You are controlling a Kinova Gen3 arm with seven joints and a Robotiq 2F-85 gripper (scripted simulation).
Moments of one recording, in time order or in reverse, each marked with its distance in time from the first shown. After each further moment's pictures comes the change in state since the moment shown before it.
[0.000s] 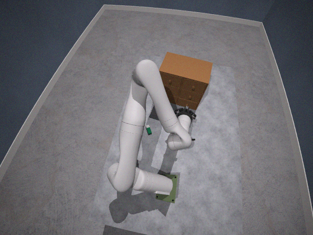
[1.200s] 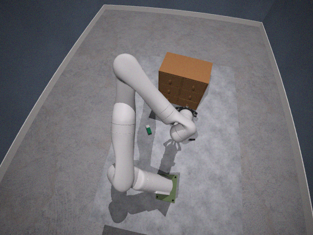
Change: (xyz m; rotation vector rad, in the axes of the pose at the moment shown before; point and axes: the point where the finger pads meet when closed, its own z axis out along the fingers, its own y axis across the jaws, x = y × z) arm -0.013 0.001 -0.022 -0.002 0.190 -0.011
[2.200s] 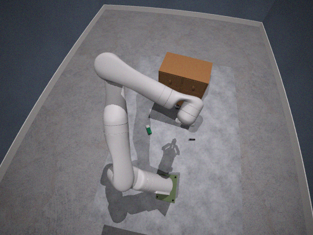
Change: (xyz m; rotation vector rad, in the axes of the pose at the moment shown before) arm -0.004 -0.002 -0.033 -0.001 0.297 0.000
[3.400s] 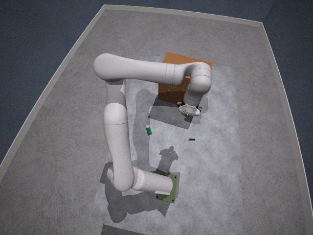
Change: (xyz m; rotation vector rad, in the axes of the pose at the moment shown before) arm 0.010 -0.002 -0.048 -0.003 0.414 0.009
